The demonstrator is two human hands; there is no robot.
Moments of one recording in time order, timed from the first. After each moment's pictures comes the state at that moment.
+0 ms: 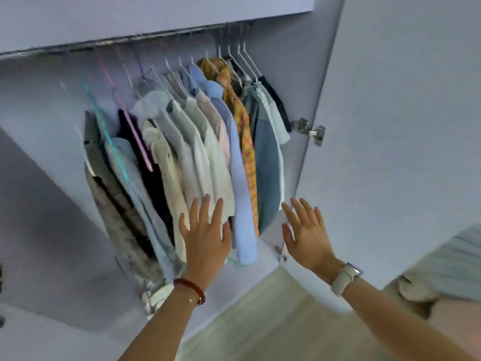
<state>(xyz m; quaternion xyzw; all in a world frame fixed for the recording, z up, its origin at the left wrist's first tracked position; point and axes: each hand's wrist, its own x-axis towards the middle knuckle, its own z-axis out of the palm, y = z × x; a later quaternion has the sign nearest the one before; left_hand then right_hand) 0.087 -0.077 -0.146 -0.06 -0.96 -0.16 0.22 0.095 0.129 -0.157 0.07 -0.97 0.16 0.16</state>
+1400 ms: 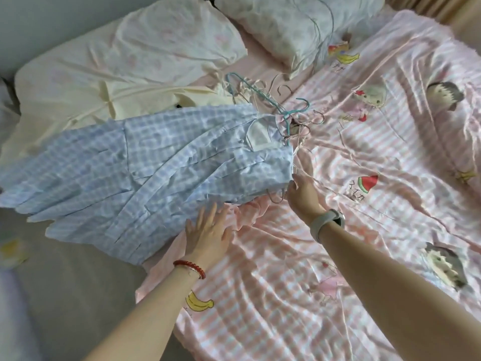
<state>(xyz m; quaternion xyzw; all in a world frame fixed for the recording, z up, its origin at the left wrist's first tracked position) 0.337 0.885 -0.461 -0.75 -0.60 0.09 -0.28 0.558 0.927 -0.414 -0.80 -0.46 0.34 0.18</state>
